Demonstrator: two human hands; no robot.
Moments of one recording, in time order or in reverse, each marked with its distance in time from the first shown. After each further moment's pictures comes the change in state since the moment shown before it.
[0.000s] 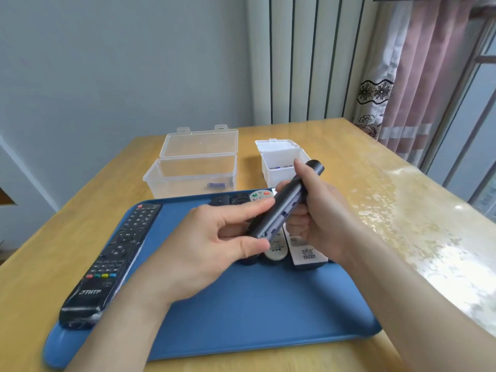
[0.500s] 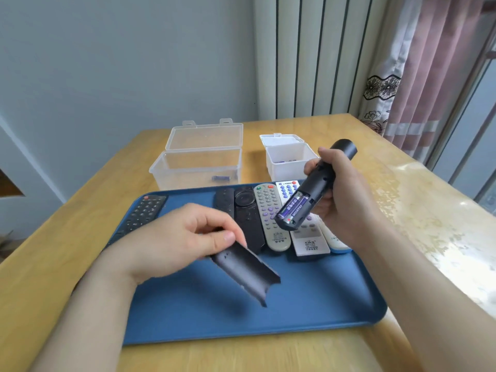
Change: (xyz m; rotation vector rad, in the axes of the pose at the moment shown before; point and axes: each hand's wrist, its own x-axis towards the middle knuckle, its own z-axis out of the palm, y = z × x) left_hand -0.010 -0.004 -0.037 0.279 -0.215 -0.211; right_hand -0.007 -0.013 -0.007 0.045 0.096 -0.161
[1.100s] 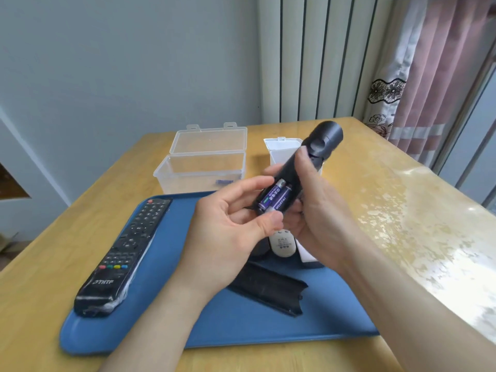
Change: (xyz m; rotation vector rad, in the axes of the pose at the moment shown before) left_hand 0.022 0.027 0.049 -0.579 0.495 0.275; right_hand -0.018 0.016 0.029 0.030 -0.275 -0.061
